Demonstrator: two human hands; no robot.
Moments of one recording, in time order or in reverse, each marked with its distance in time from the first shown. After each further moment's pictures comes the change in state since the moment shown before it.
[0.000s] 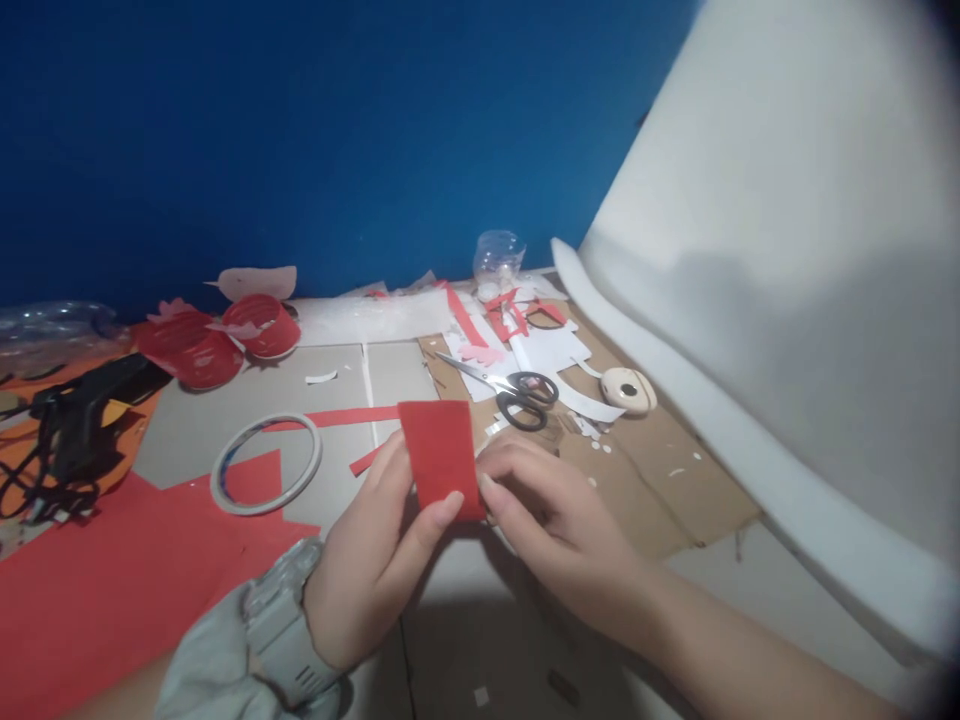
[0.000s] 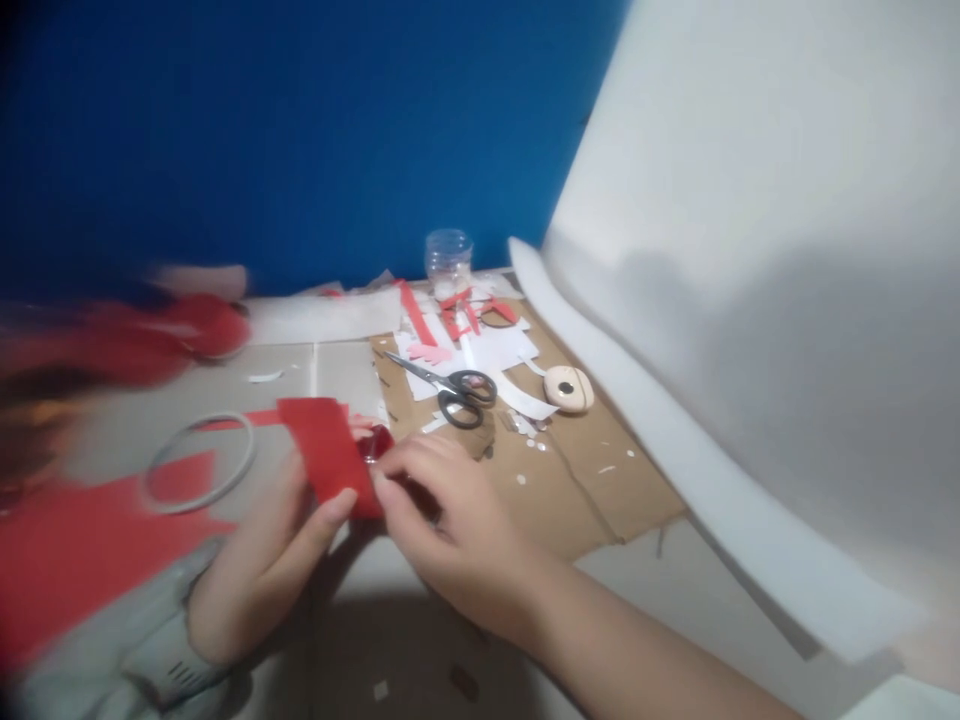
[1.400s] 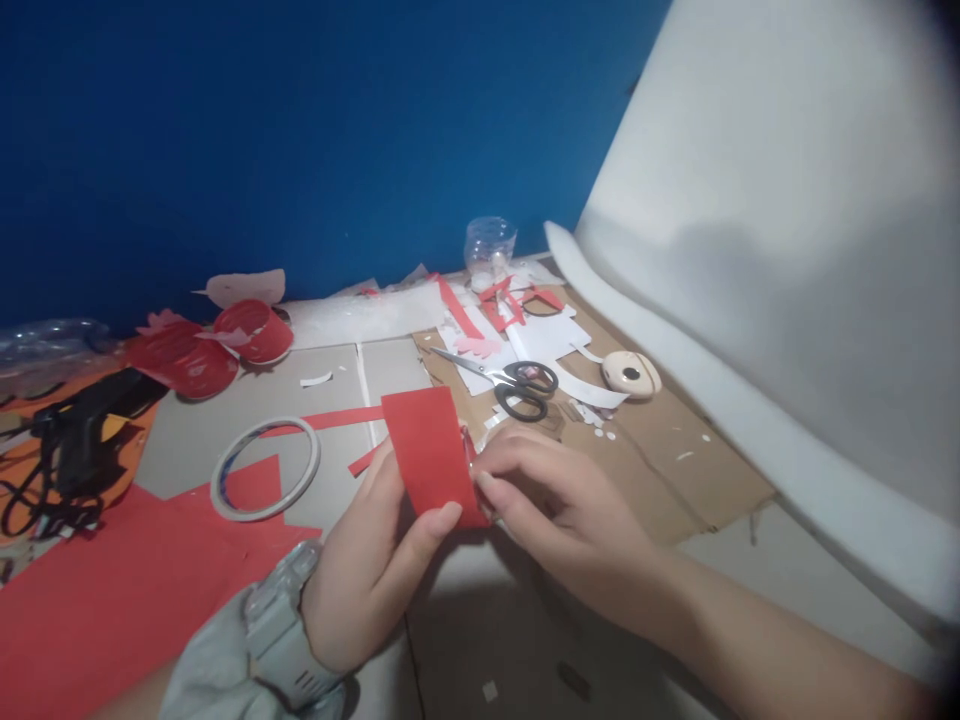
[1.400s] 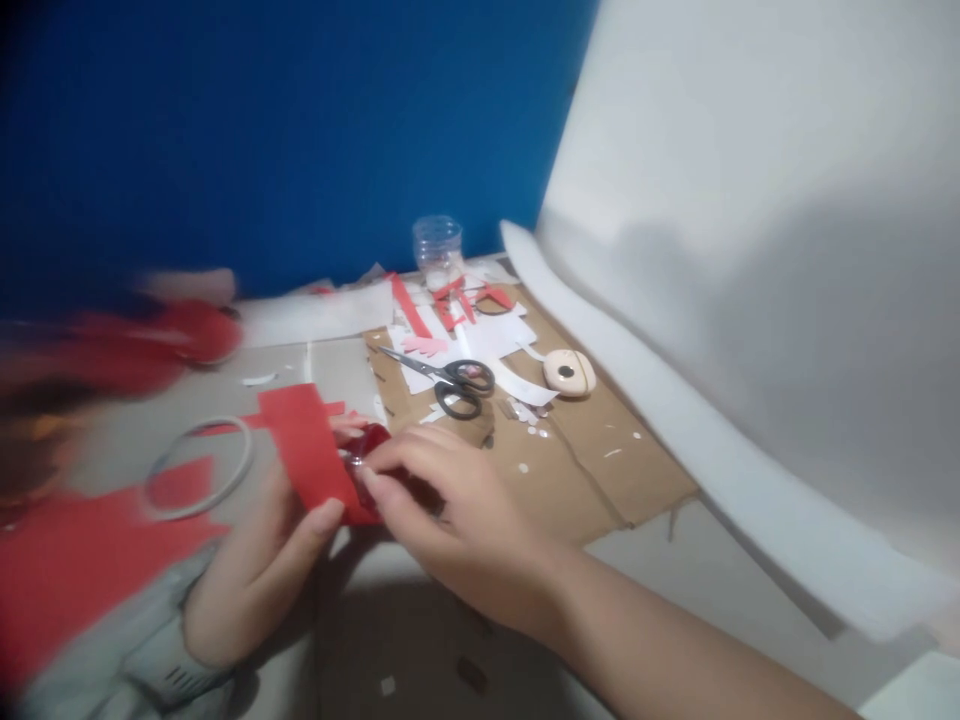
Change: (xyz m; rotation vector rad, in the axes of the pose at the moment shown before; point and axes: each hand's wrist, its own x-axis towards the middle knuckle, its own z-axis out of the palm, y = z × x) left_hand -0.002 -0.004 -0.005 0.061 -0.104 0.123; right_hand 0.001 0.004 -0.003 0.056 0.022 -0.060
